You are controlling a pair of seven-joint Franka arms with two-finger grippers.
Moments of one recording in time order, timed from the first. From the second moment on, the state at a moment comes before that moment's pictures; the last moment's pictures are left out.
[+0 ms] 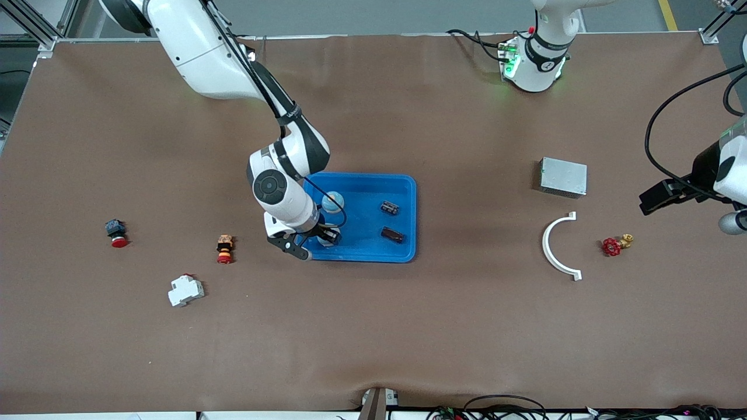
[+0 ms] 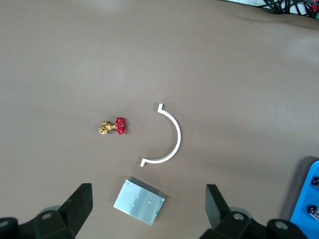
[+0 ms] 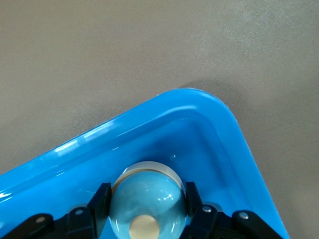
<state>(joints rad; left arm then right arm) 0.14 0.22 -0.27 -1.34 0.15 1.59 -0.32 0.54 0.67 0.02 -1.76 0.20 2.53 0.89</state>
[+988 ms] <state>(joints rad) -0.12 -0.08 0.04 -1.64 0.04 1.56 -0.16 0.54 0.69 0.02 -1.77 0.20 2.57 0.89</state>
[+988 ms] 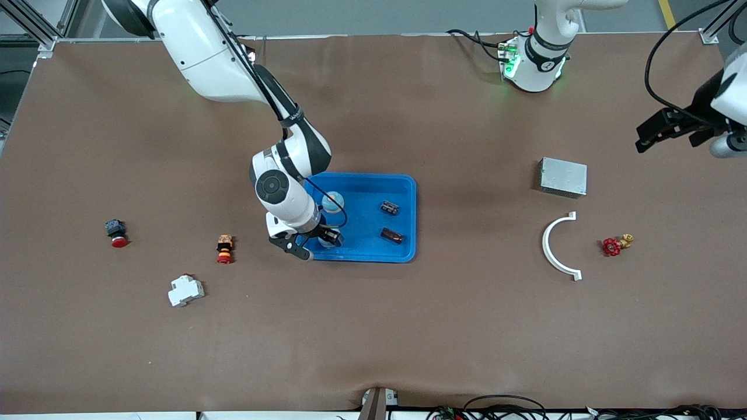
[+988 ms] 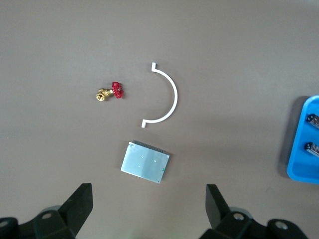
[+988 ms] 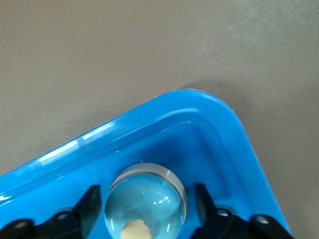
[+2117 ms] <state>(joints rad) -0.14 -0.12 0.04 -1.67 0.04 1.57 -0.16 0.40 0.45 -0.01 -1.60 0.09 1.97 0.68</state>
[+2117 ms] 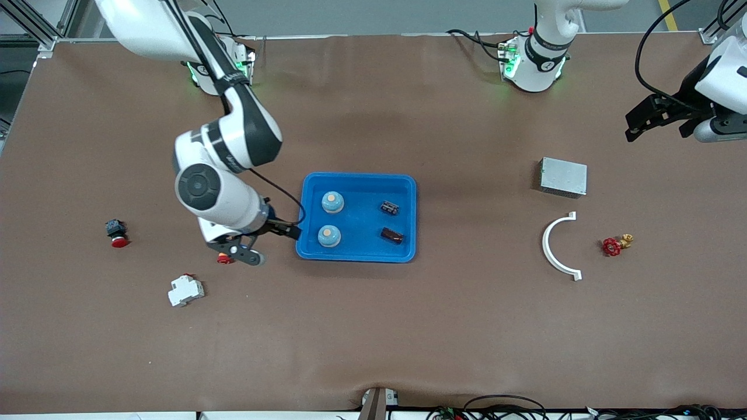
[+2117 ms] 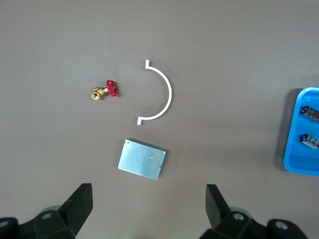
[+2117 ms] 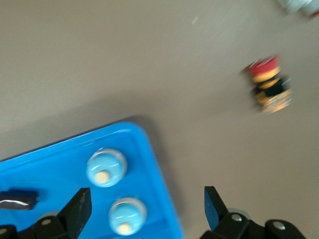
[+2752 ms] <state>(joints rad) -0.14 -0.12 0.04 -1.67 0.04 1.59 -0.16 0.06 0.34 -0.02 -1.59 -0.06 1.90 0.13</state>
